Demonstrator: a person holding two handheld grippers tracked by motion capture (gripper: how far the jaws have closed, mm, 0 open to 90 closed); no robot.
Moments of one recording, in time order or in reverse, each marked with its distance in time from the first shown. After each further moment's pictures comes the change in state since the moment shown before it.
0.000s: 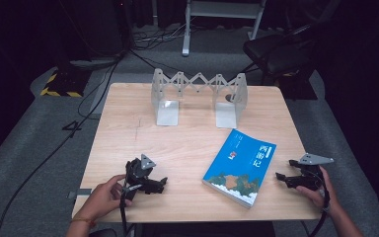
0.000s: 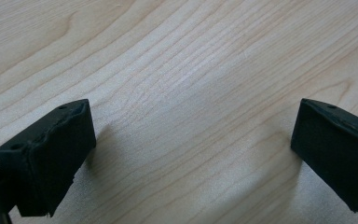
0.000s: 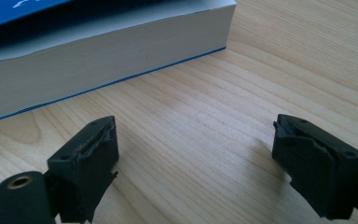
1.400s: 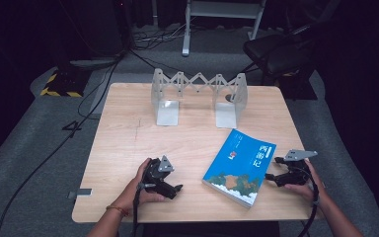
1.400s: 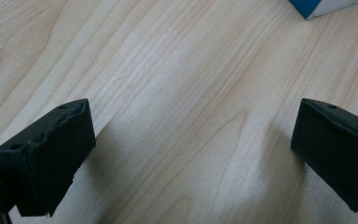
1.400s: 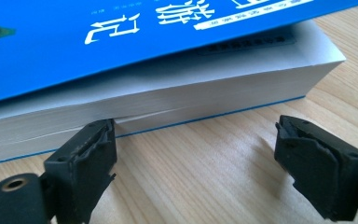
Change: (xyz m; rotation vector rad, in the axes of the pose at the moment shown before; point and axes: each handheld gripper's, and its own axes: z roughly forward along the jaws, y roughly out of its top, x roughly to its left) left arm -0.030 0.024 0.021 0.010 -0.224 0.250; right arm 0.017 0.027 0.024 0.035 0.139 -0.112
